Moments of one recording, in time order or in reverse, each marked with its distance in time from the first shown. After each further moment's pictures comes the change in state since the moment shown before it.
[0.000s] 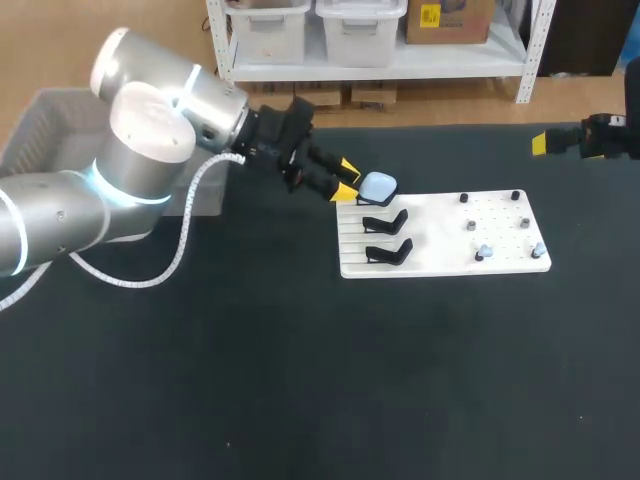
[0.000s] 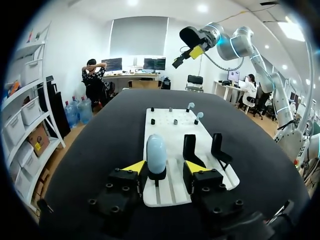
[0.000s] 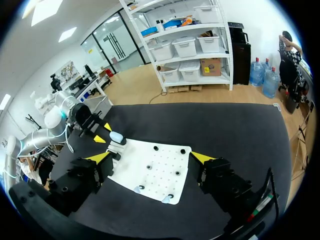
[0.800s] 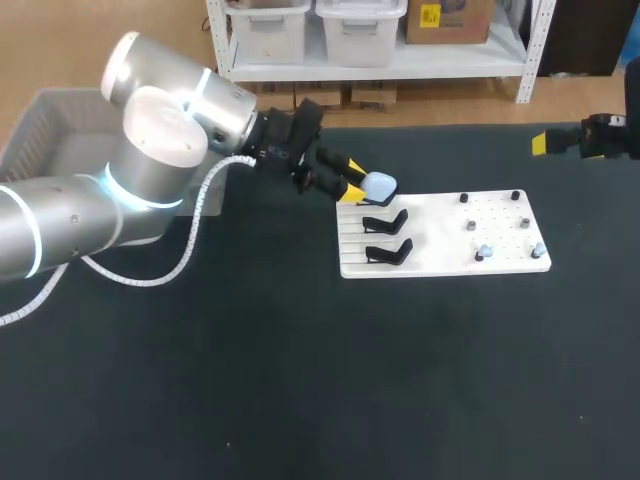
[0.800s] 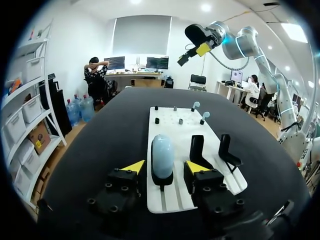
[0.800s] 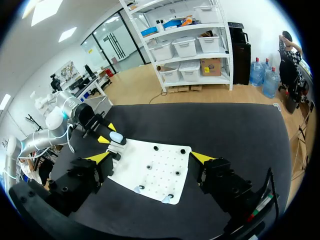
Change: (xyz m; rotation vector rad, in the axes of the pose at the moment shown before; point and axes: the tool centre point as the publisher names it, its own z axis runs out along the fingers) left arm 0.000 0.008 0.013 -0.021 0.002 -0.012; right arm 0.000 0.000 0.000 0.000 0.000 0.000
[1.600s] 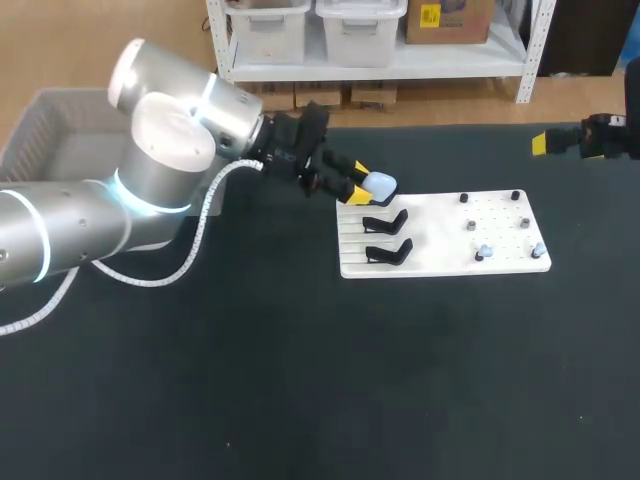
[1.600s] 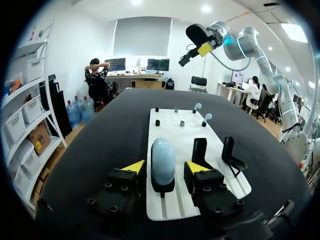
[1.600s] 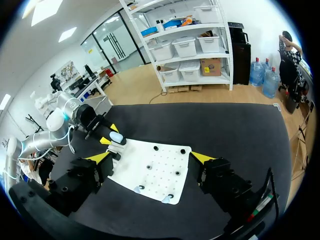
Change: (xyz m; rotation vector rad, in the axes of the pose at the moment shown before) left arm -0.002 0.001 0.011 -0.005 -0.017 -0.002; right arm 0.000 0.000 0.000 0.000 0.000 0.000
